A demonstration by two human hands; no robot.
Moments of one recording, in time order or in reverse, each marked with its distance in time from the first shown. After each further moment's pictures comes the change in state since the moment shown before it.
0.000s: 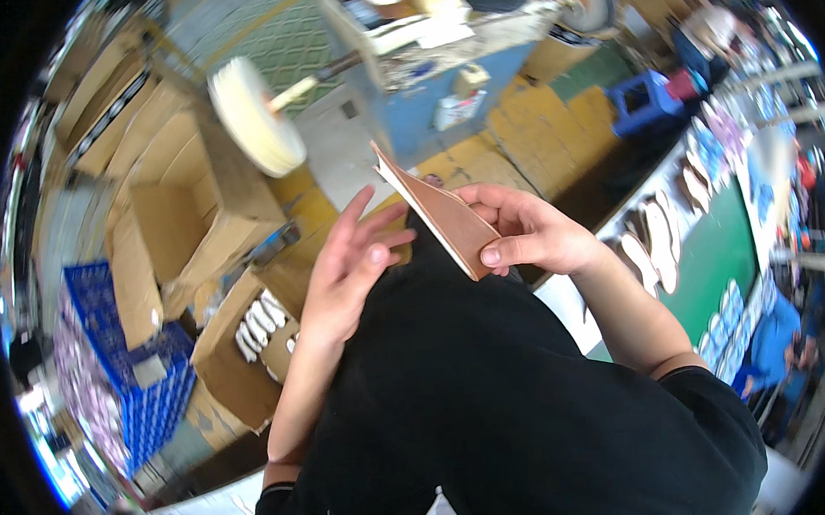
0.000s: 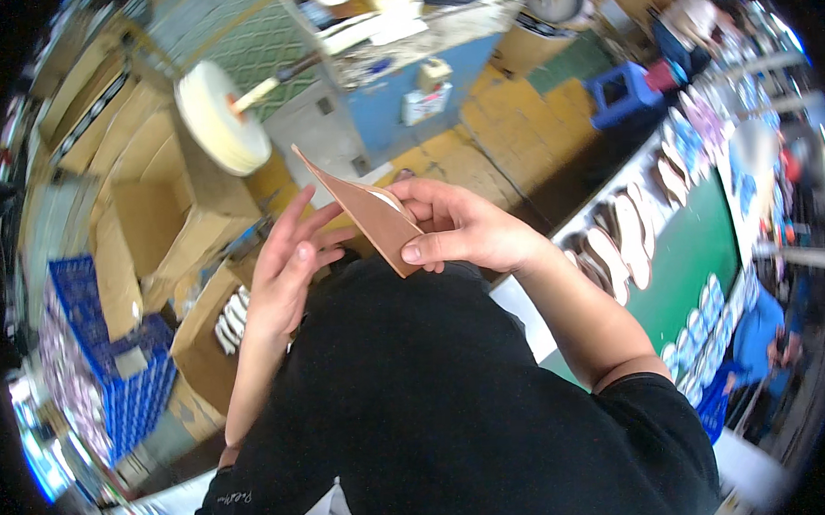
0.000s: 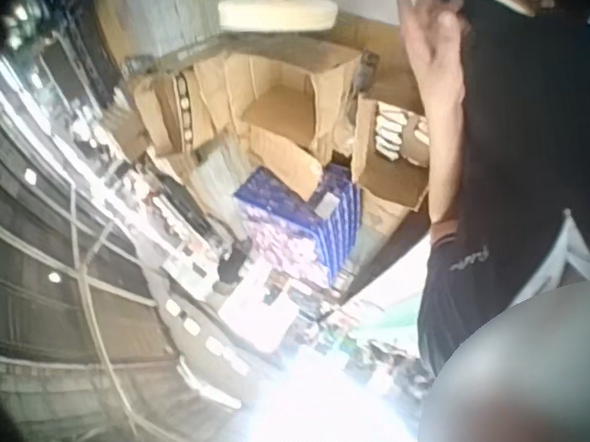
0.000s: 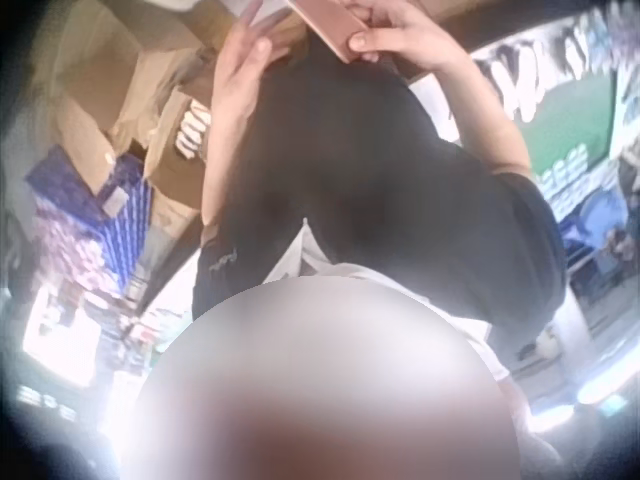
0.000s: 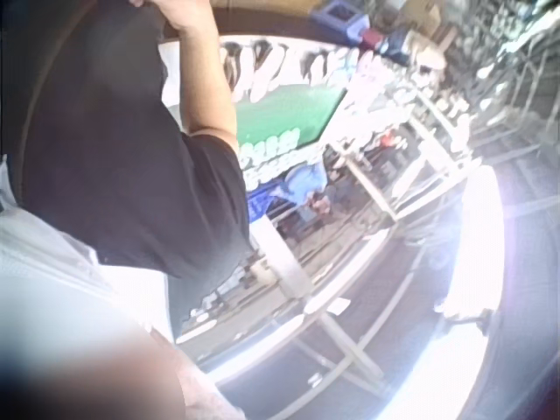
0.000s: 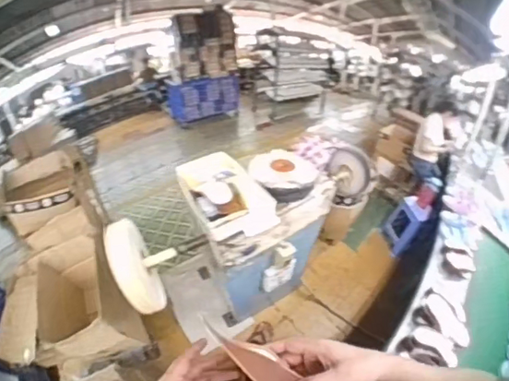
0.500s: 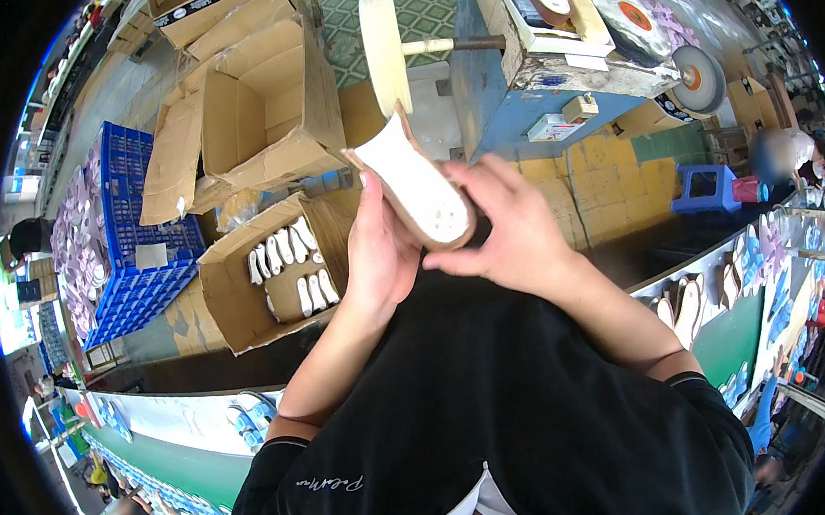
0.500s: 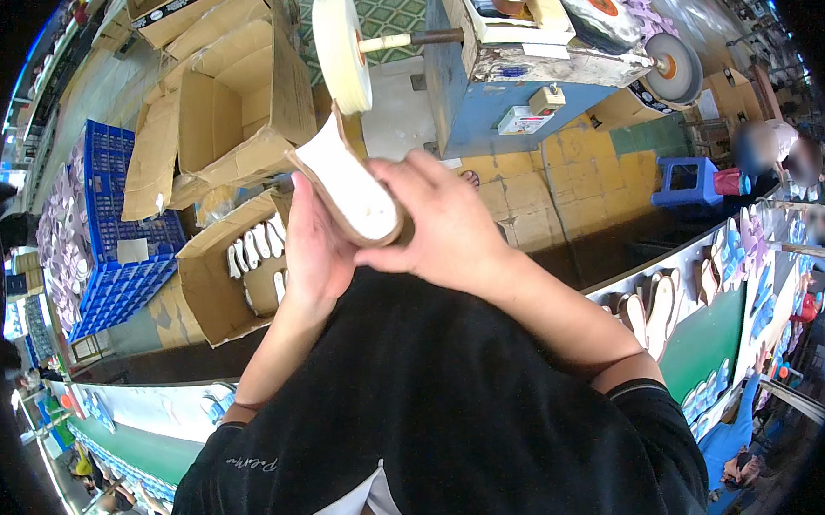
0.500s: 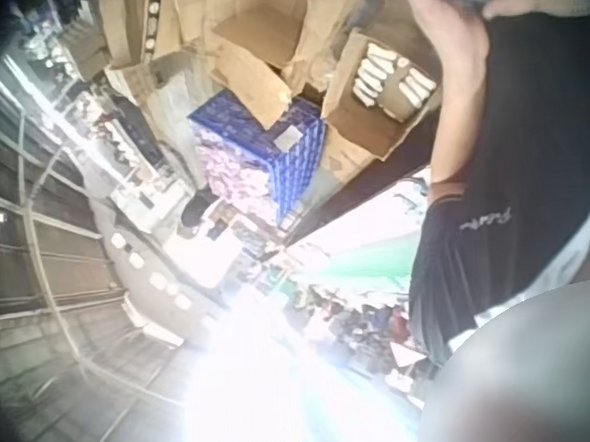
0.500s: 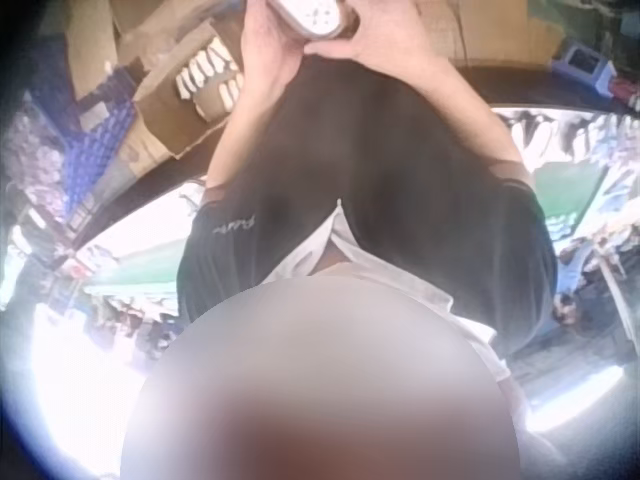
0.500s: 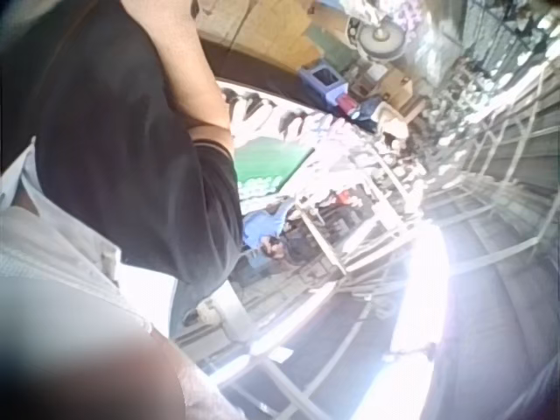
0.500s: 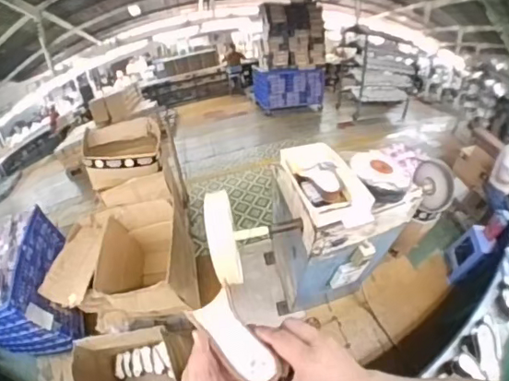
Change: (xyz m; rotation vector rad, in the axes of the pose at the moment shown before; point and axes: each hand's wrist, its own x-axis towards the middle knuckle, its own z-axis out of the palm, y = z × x) left_hand -0.034 0.008 -0.009 -0.571 0.504 0.179; right_hand 0.099 0.021 0.104 -1.160 0.152 -0.530
